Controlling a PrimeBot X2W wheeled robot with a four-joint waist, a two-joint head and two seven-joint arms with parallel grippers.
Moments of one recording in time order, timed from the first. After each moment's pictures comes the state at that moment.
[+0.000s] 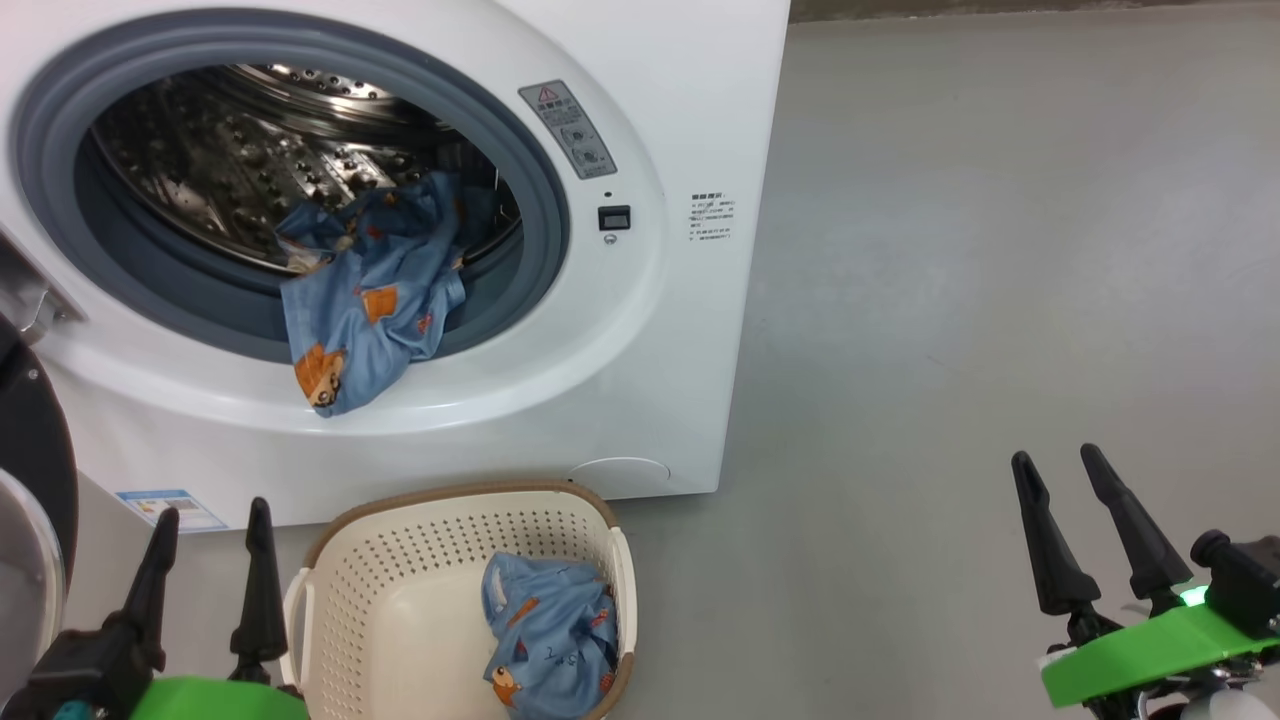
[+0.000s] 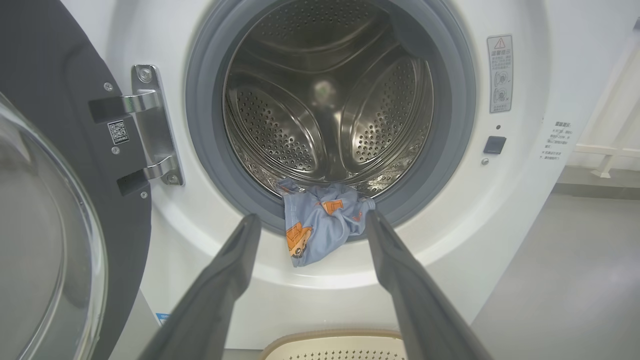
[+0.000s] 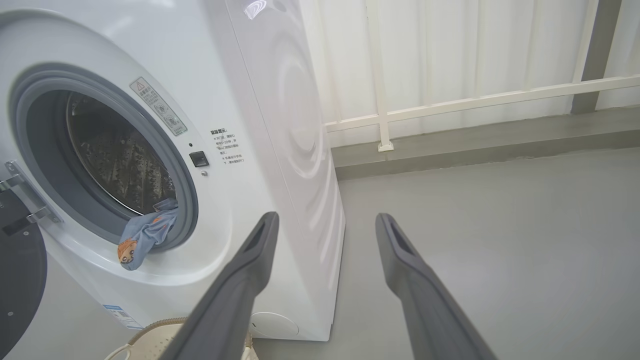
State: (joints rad) left arm -0.13 0.11 0.10 0.31 -0.23 -0.13 -0.26; right arm -0.03 -0.26 0.12 0.14 0.51 0.12 -0.25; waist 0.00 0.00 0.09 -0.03
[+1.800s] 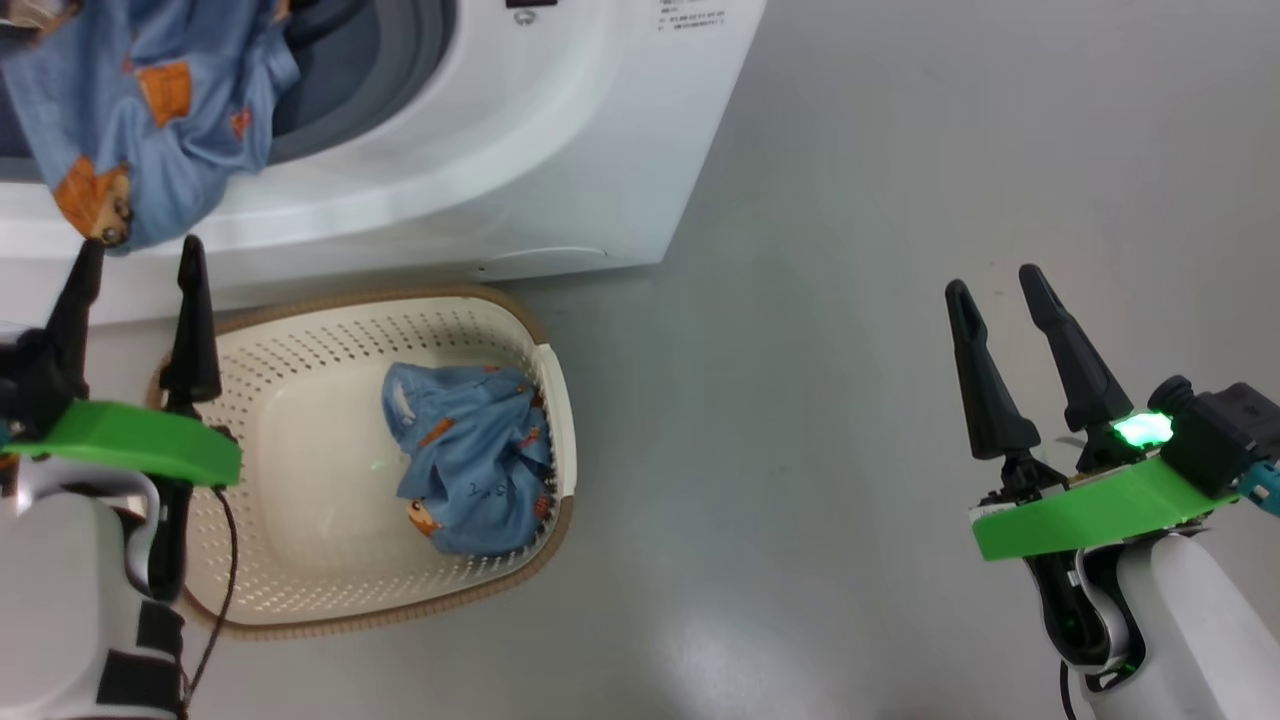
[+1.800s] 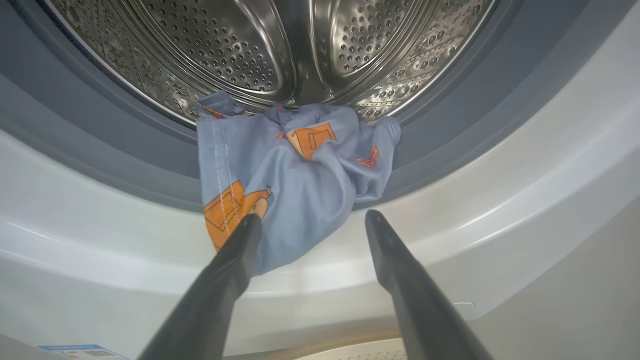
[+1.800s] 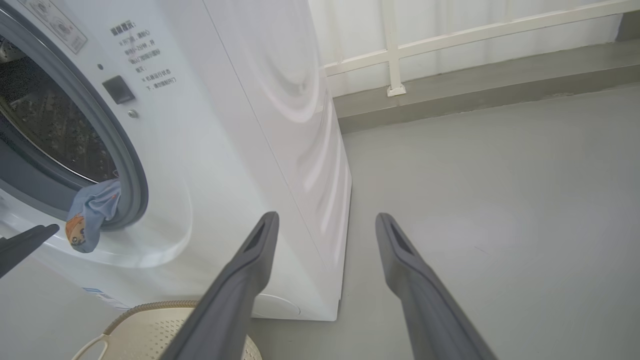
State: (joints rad) left arm -0.60 0.21 0.07 0.59 -0.20 -0.13 -0.26; right arm -0.27 -0.20 0.19 0.10 0.50 0.12 -0.25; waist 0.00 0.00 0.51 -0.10
